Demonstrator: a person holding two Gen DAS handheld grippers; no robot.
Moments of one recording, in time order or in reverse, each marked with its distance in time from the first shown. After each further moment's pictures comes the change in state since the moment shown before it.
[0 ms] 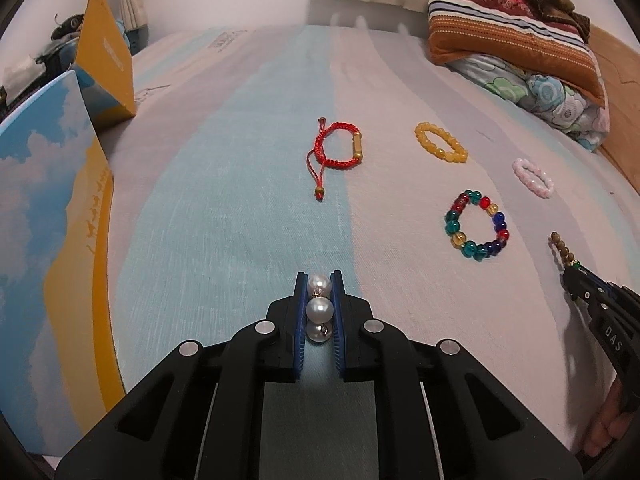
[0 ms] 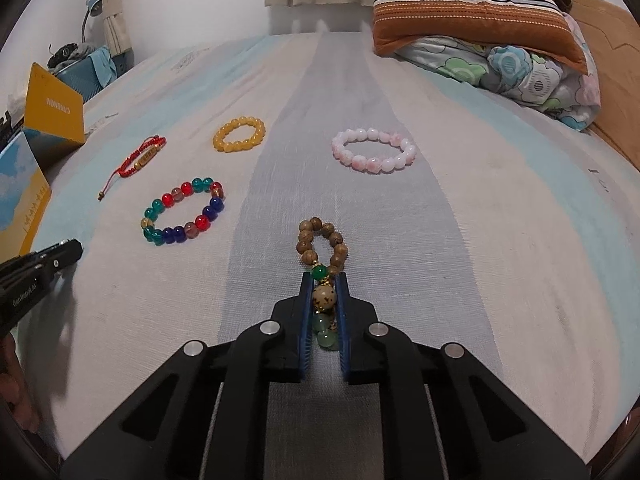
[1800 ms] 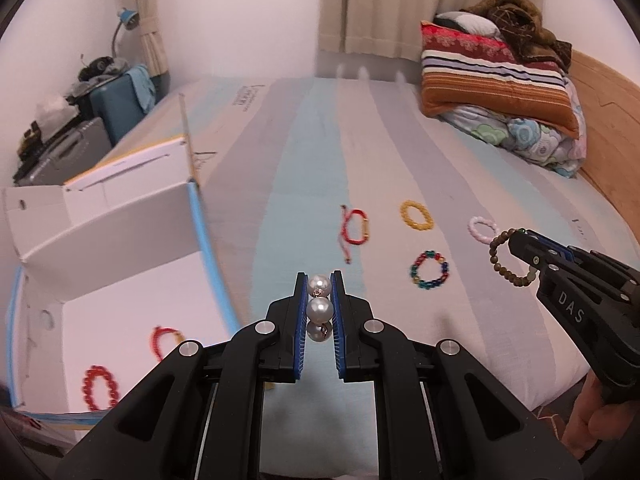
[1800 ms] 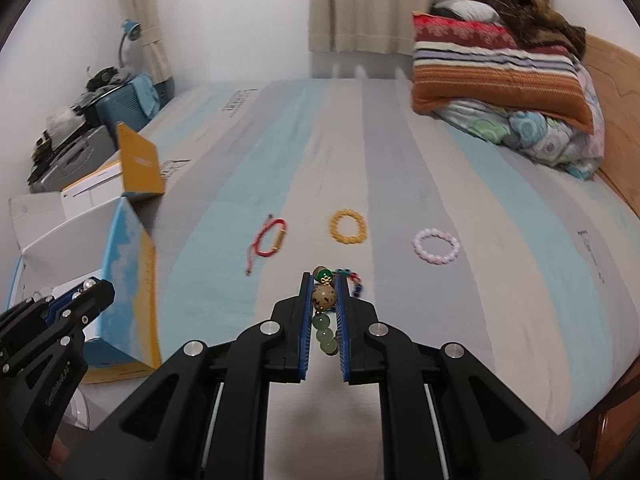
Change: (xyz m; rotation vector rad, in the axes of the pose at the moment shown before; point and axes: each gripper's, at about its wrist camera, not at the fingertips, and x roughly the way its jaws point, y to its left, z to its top) left arm -0.178 0.038 0.037 0.029 -0.114 0.027; right arm -0.149 0.114 0.077 -0.055 -0.066 0.082
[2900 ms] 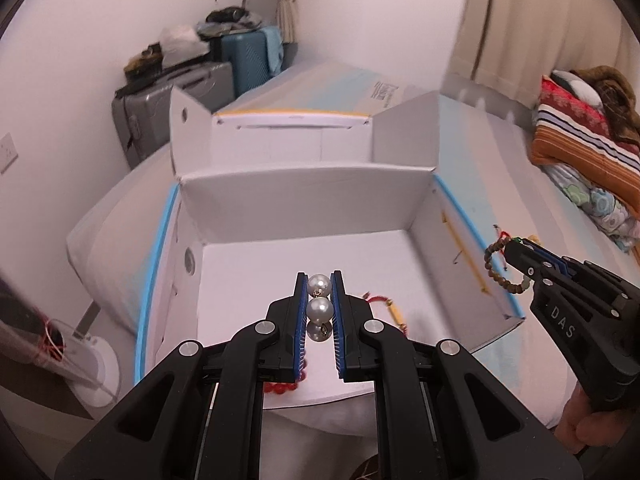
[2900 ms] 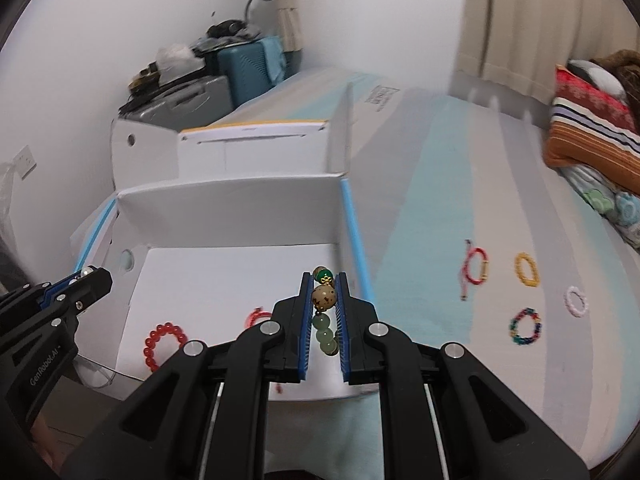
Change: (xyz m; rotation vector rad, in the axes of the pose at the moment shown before) left arm -0.056 0.230 -0.046 -0.289 0.023 0.188; right arm 0.001 0.249 -0.007 -0.271 0.019 0.227
